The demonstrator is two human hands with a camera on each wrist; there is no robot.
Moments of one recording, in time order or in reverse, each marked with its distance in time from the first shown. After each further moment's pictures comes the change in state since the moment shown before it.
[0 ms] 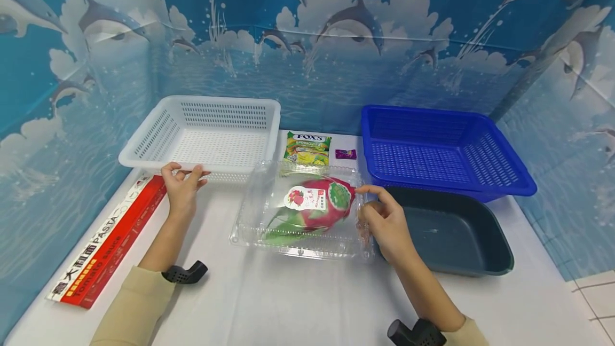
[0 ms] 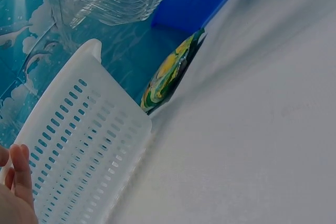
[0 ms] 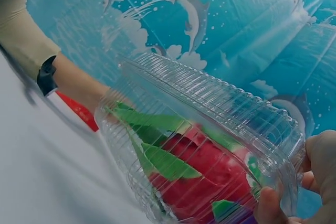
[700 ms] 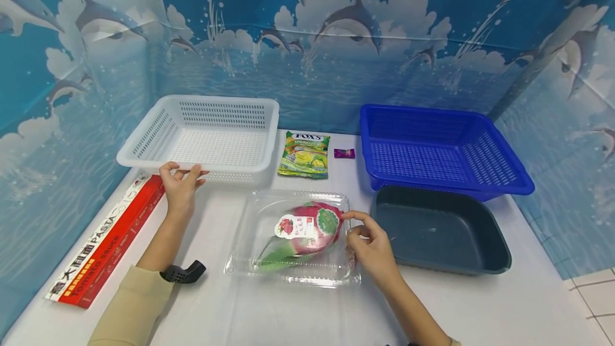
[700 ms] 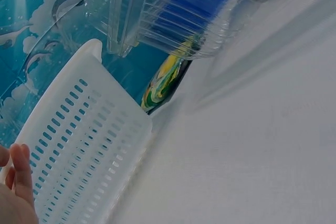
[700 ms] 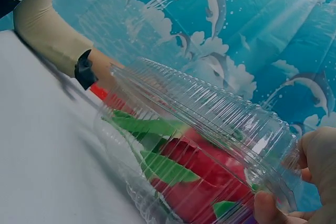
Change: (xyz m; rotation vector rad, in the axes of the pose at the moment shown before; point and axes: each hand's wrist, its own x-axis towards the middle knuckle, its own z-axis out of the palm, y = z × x) left_hand 0.001 0.000 0.000 0.024 0.004 -0.010; right_hand -0.030 0.041 0.013 -0.113 0.009 0.024
